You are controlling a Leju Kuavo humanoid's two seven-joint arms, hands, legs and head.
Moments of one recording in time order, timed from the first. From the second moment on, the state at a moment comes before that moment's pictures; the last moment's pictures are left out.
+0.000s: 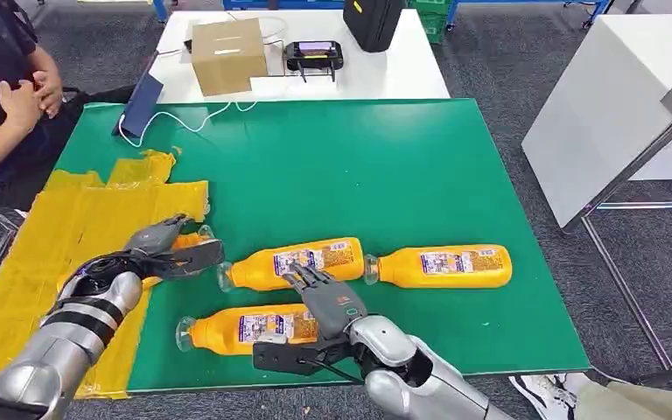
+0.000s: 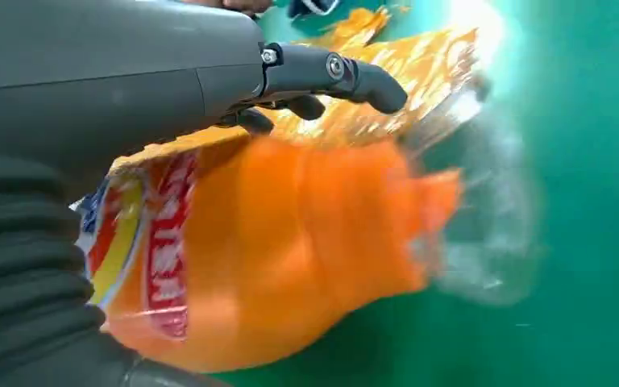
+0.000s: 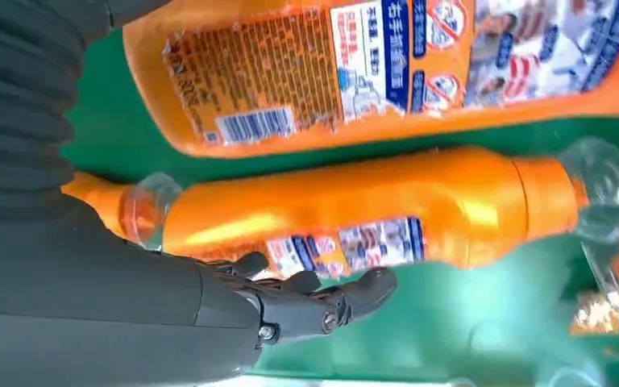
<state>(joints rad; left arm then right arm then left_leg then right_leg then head) -0.63 0.17 -0.35 -0.76 -1.07 -0.11 0.07 -0.35 -0.07 0.94 -1.39 0.73 0.13 0.38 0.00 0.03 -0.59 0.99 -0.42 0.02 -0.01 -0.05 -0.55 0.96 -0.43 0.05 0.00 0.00</state>
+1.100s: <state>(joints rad) -0.62 0.02 -0.32 -1.02 -0.61 -0.07 0.01 -0.59 0.01 1.25 -1.06 0.72 0.36 0.18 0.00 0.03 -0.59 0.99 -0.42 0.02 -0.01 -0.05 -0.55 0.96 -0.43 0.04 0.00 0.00</state>
